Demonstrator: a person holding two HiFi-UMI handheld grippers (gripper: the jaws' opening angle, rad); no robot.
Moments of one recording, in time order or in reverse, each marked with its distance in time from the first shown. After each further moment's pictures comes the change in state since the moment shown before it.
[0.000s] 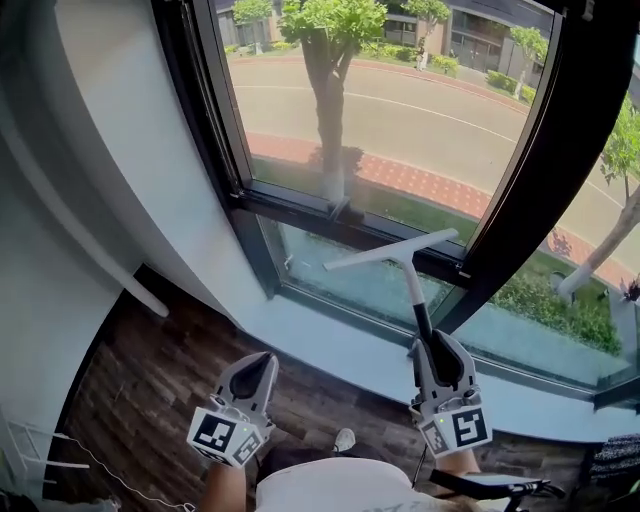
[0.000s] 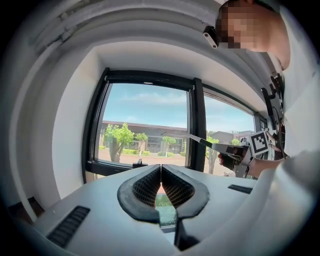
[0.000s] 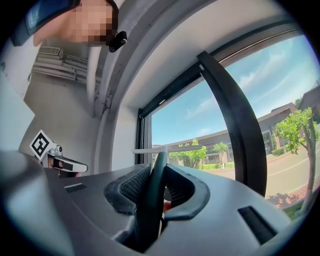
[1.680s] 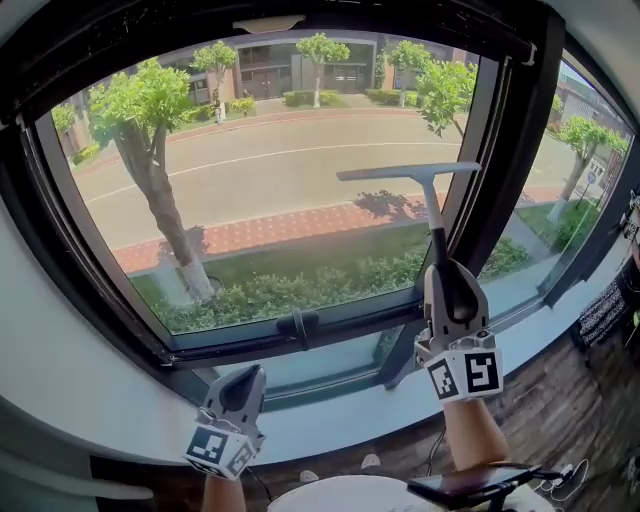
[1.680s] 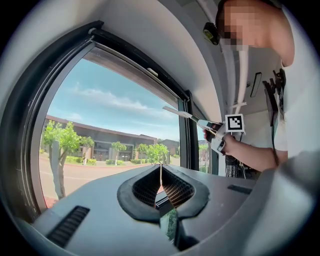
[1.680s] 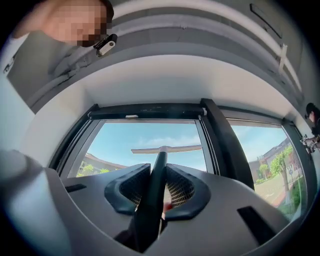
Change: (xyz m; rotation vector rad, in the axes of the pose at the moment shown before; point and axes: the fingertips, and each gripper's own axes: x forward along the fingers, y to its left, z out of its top) left arm 0.255 0.208 0.093 0.061 -0.089 -0.650; right arm 0.220 -0.056 0.149 -0.388 -0.311 -0.730
